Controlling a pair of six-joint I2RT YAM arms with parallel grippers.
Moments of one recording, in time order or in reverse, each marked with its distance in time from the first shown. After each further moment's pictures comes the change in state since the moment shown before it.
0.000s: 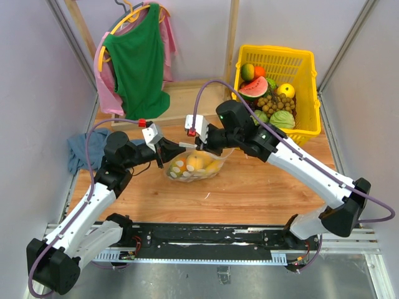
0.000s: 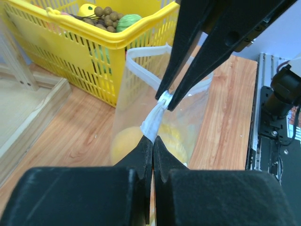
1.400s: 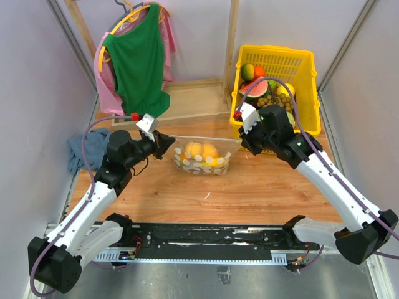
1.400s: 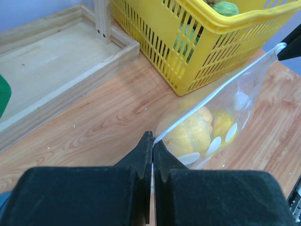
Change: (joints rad) left arm 0.021 0.014 0.000 -0.087 -0.410 -0.090; right arm -0.303 -0.266 -0.269 -0.092 0.273 0.274
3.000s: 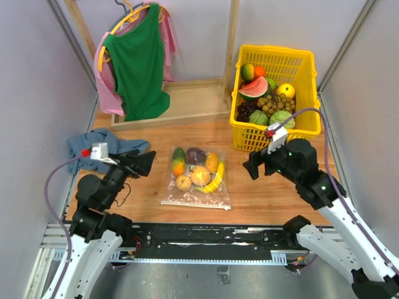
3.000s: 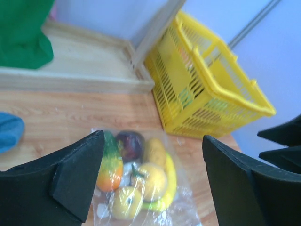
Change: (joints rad) left arm 0.019 -0.584 -0.161 -0.269 -0.332 -0.471; right arm -0.035 -0.421 -0.423 0.243 -0.086 0.273
